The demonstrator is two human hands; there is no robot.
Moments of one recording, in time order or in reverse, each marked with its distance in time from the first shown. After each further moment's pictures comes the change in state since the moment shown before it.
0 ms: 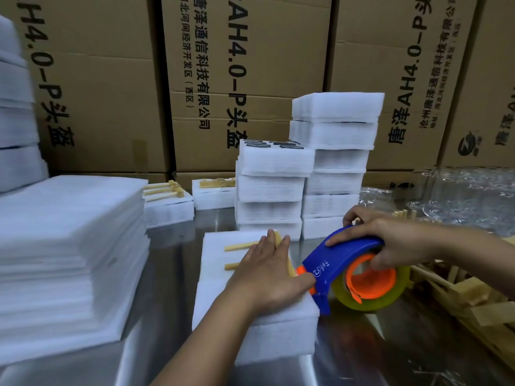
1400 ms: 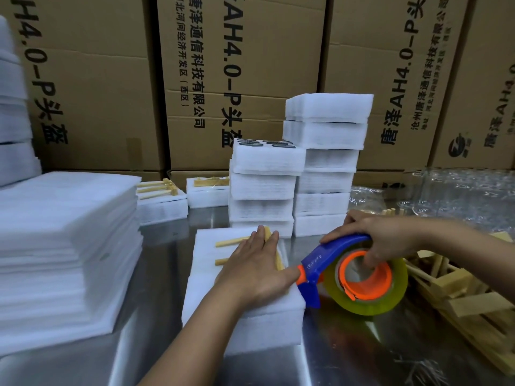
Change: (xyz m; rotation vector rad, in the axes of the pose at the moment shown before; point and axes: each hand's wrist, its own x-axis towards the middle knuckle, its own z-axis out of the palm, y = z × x) left_hand -0.006 0.002 -0.001 0.006 0.033 -0.027; right_hand -0.003 0.001 -0.009 0.022 -0.186 0.168
